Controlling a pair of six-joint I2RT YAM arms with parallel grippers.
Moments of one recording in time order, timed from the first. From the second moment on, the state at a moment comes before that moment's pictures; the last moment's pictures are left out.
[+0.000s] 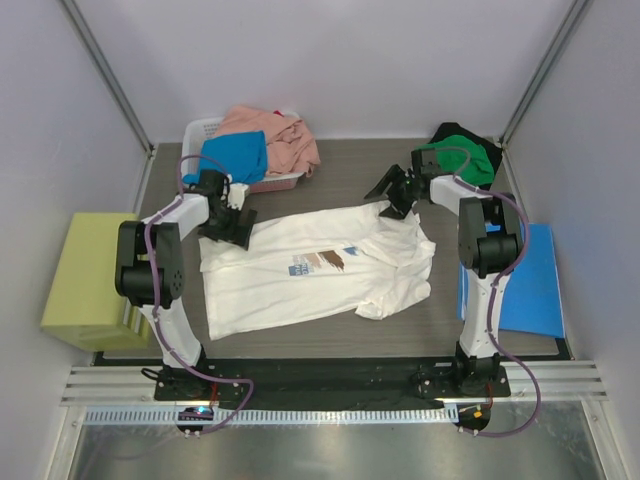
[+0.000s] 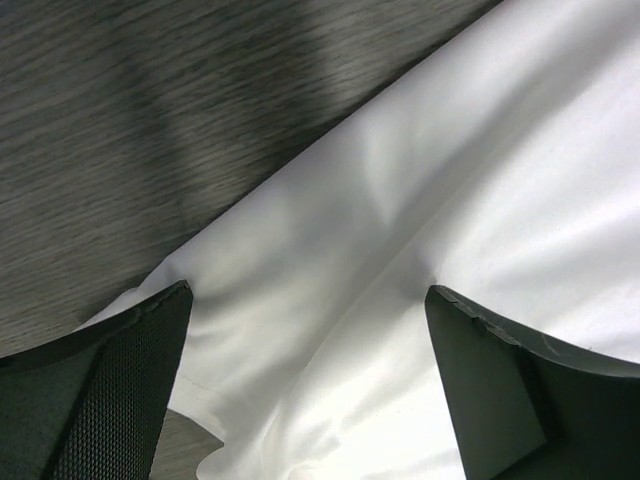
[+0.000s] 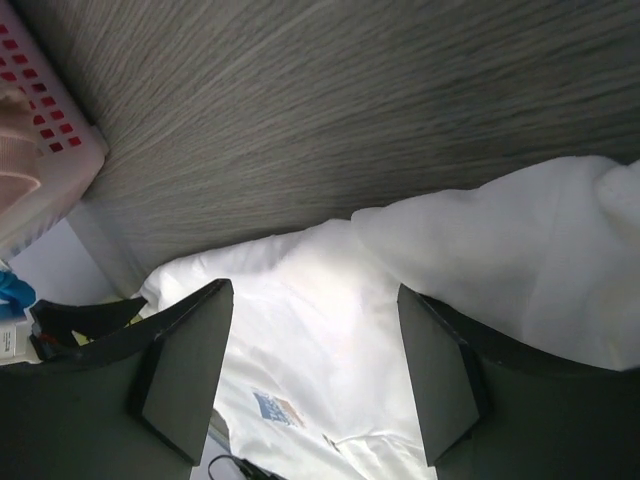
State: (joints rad) left arm -0.07 1.88 1.25 -0.58 0.14 0.24; right arm 0.13 2.15 1.51 -0.31 -0.45 0.84
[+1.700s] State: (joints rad) left arm 0.03 2.15 1.72 -0.81 0.12 0.24; right arm 0.09 1.93 1.33 -0.39 -0.30 0.72
